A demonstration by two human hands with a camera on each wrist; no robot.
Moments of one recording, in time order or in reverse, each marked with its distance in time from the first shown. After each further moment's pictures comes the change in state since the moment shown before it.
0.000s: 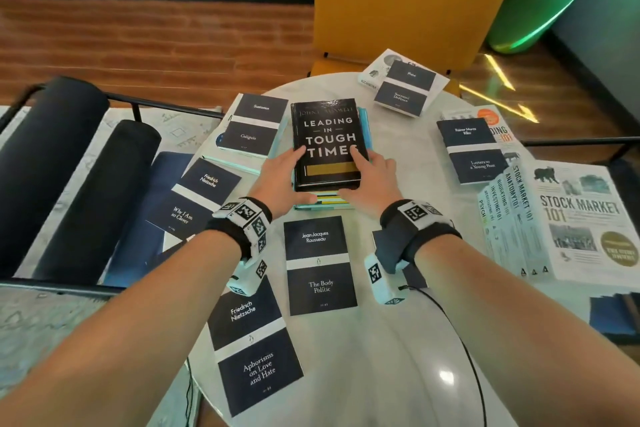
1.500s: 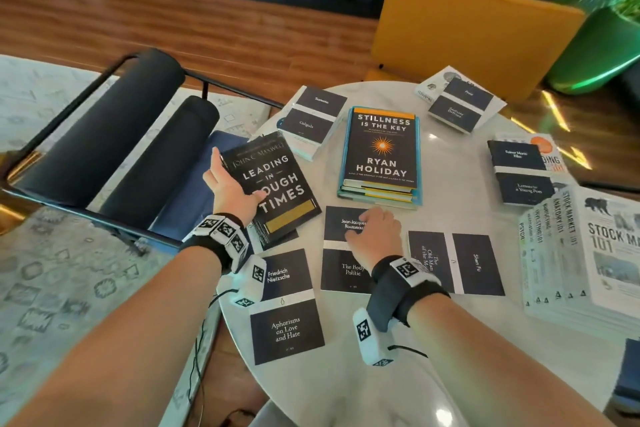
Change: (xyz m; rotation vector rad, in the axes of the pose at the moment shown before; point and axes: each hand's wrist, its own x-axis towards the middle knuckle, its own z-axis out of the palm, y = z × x) left_hand -0.109 -0.084 -0.047 -0.378 0.605 -0.492; right_hand -0.079 -0.038 0.075 0.112 -0.045 0.138
